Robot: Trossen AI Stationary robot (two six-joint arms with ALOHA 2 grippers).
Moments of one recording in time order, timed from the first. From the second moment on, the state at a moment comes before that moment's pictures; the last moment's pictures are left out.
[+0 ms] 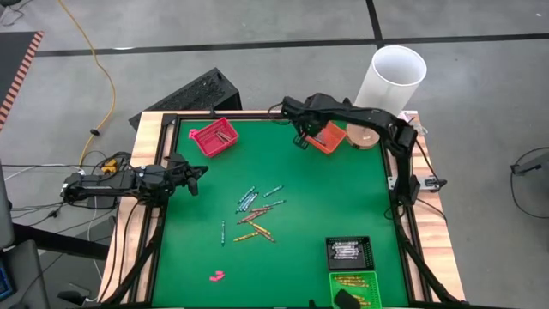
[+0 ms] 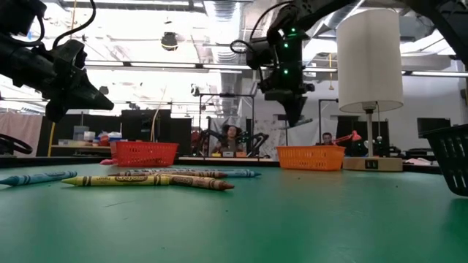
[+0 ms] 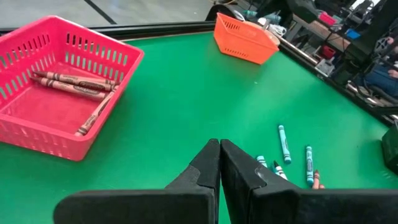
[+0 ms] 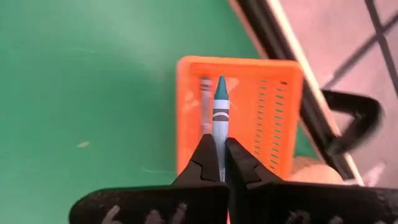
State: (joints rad) left arm 0.00 0.04 0.12 -0.37 -0.50 -0.58; right arm -0.49 1.92 1.73 -1.22 0.35 0.14
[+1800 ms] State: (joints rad) left arm 0.00 0.04 0.12 -0.37 -0.48 -0.60; right arm -0.11 1.92 1.62 -0.89 -0.08 -0.18
